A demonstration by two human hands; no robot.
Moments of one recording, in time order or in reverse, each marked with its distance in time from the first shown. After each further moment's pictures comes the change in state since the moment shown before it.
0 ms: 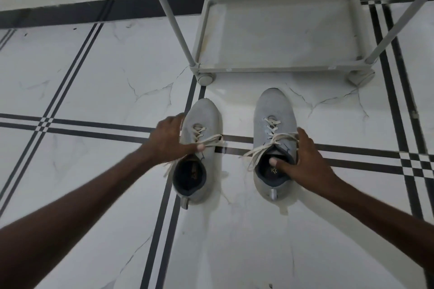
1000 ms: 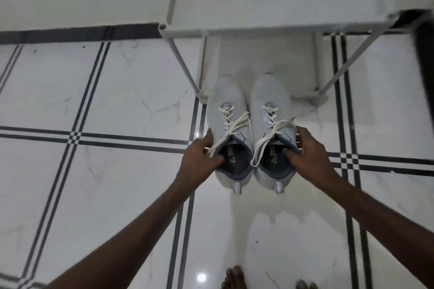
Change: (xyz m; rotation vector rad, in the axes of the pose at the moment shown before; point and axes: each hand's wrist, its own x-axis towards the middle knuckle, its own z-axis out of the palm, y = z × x) left_hand -0.104 0.106 -0.105 -0.593 0.010 -0.045; right_hand -0.071 -0.156 -0.144 0.088 0.109 0.146
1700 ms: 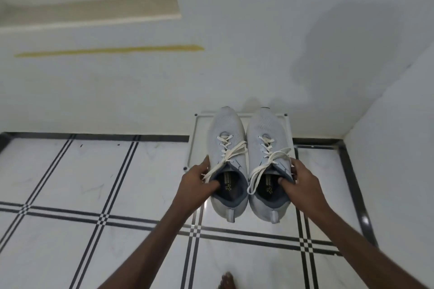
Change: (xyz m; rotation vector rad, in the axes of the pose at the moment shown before) left_hand -0.087 0.354 -0.234 -0.091 0.060 0.175; right_hand -0.060 -0.307 -0.301 0.072 0.140 -0.089
